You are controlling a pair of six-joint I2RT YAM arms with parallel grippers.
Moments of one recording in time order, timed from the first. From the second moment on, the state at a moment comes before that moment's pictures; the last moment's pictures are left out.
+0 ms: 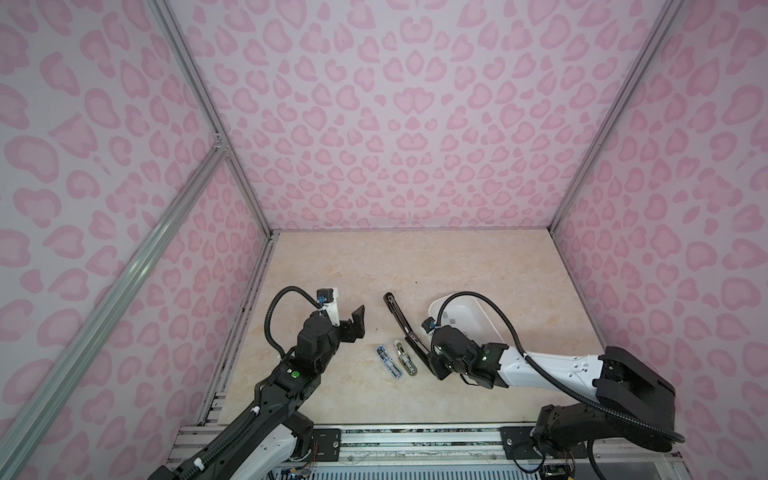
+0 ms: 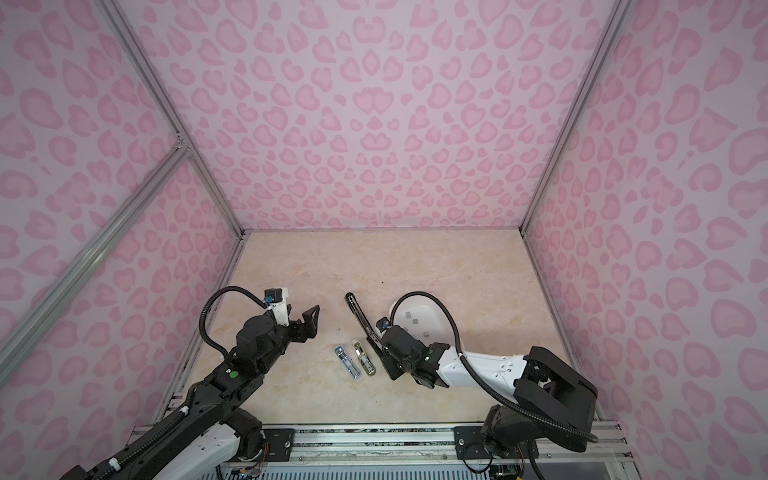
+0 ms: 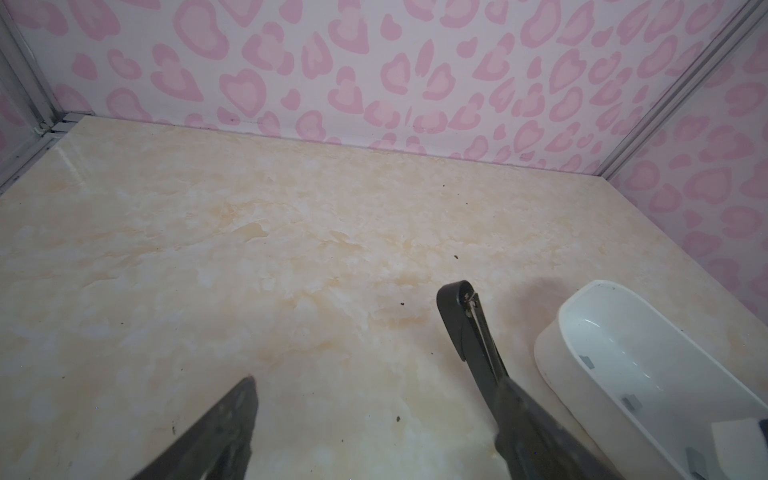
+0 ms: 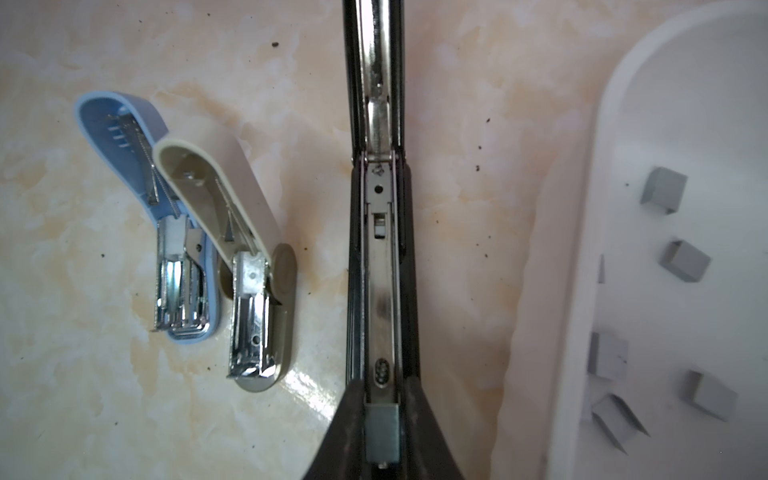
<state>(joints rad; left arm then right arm) -0.50 0.78 0.40 0.04 -0.21 -0.32 0.98 1.40 0.64 -0.18 0.15 0.32</state>
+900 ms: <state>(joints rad) -0.50 0.77 0.39 0.04 -0.21 -0.33 0.67 1.33 0.85 -0.36 0.36 0.33</state>
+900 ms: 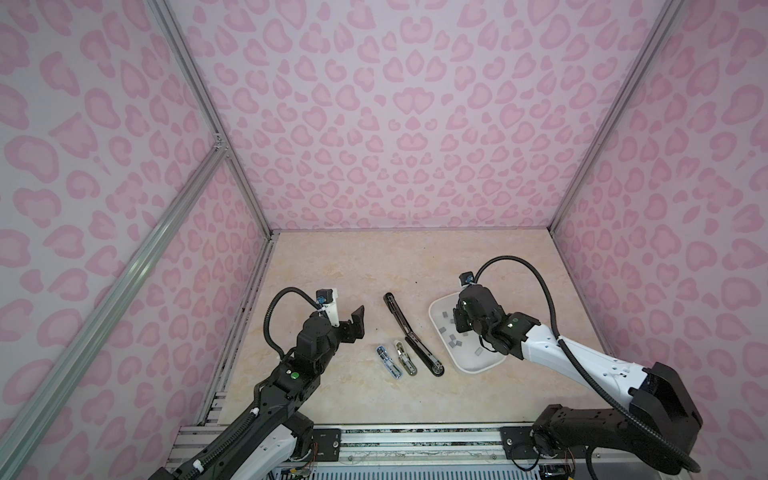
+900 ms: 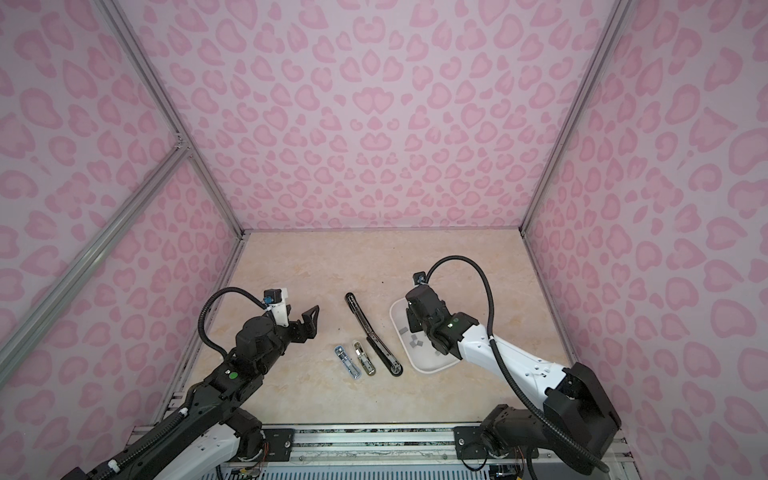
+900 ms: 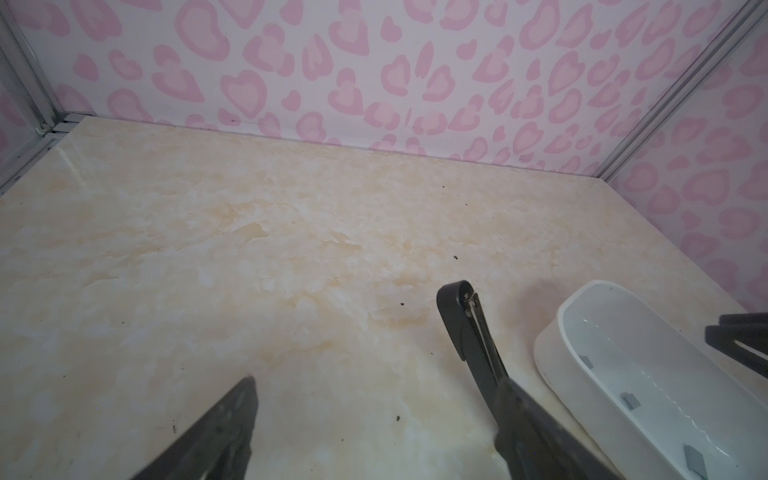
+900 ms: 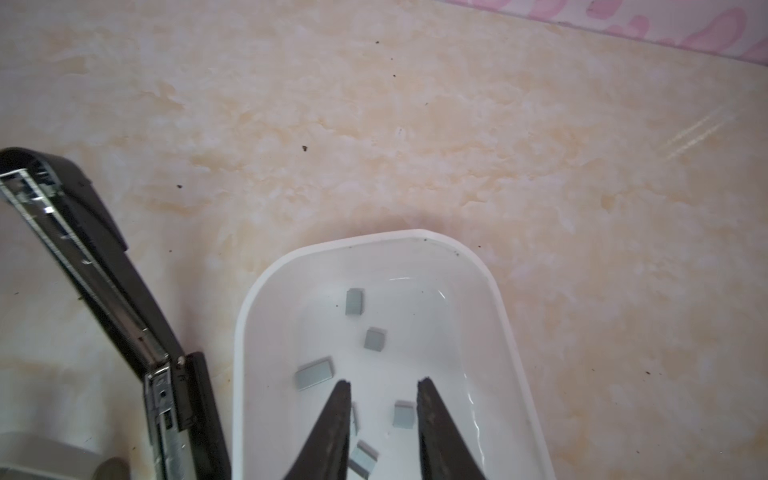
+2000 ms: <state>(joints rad) -0.50 0.79 0.39 0.04 -0.21 -0.33 0.57 1.71 0.91 -0.34 0.22 0.32</state>
